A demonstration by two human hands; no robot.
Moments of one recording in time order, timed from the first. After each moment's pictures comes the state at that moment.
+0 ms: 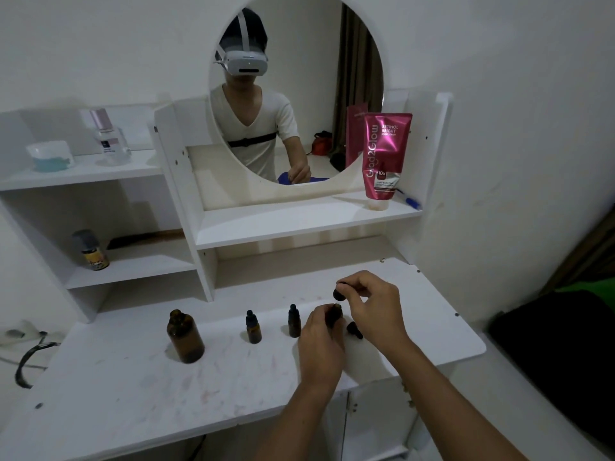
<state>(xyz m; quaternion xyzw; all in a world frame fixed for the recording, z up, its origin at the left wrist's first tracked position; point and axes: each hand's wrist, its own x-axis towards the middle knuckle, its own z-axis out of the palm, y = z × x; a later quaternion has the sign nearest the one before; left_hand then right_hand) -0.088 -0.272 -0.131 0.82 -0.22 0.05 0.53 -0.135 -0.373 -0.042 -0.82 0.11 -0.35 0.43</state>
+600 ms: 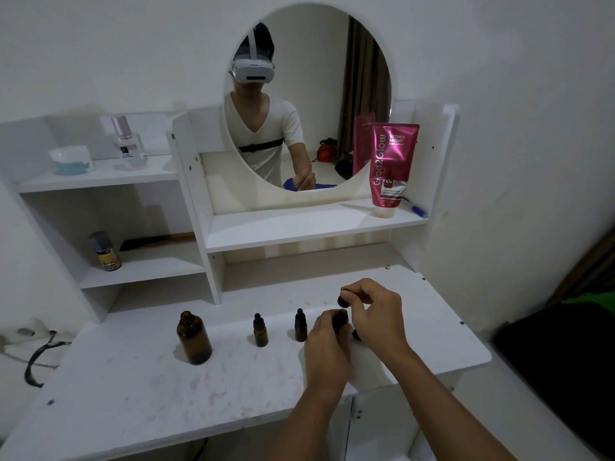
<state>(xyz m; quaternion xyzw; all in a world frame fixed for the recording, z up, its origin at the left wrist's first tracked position) -0.091 -0.271 -0.127 0.82 -0.22 0.04 0.53 -0.131 -0.366 -0.046 -0.83 0.12 -0.37 0.41</state>
